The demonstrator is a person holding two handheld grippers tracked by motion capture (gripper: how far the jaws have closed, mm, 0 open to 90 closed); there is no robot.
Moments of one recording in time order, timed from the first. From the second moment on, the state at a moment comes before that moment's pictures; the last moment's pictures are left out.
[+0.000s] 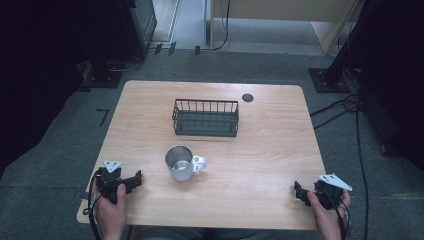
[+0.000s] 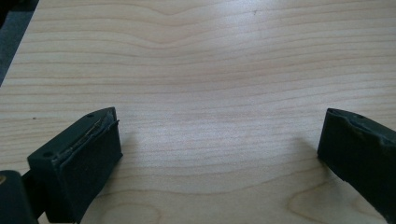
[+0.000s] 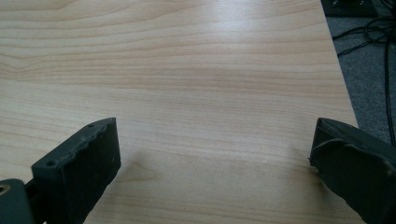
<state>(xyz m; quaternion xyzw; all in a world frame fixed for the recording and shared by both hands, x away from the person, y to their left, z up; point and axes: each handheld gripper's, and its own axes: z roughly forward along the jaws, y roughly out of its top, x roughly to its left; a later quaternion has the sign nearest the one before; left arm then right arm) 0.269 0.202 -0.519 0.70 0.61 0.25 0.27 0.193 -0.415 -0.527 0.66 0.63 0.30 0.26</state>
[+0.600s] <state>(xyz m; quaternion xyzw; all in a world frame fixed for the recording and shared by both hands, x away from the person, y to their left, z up) 0.269 0.202 -0.519 0.70 0.61 0.25 0.27 0.205 -0.377 -0.491 0.62 0.65 0.35 0.27</state>
